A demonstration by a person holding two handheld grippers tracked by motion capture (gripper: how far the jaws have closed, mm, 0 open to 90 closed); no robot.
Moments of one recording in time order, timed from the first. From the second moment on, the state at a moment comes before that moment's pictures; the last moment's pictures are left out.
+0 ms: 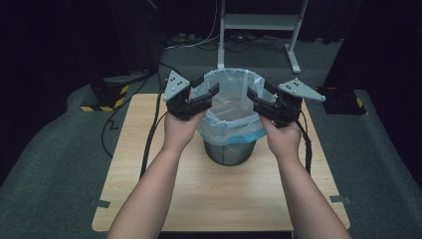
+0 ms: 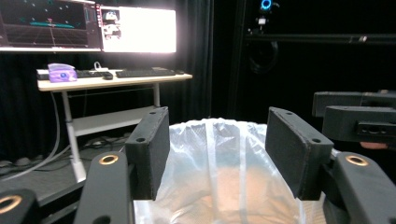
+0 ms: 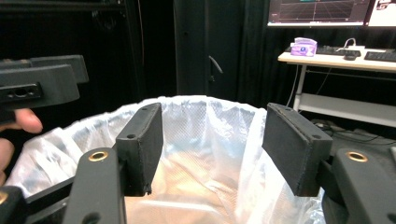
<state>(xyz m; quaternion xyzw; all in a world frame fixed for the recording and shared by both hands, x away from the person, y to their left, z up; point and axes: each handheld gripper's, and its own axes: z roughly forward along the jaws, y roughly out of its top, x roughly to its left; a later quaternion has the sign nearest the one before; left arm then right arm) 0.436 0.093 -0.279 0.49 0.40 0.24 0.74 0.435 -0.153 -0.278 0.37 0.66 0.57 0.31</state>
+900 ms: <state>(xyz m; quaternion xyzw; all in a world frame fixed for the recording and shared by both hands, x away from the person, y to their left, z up) 0.356 0.187 -0.398 0.54 0.49 0.23 0.64 0.360 -0.183 -0.361 0.37 0.70 0.52 0.33</state>
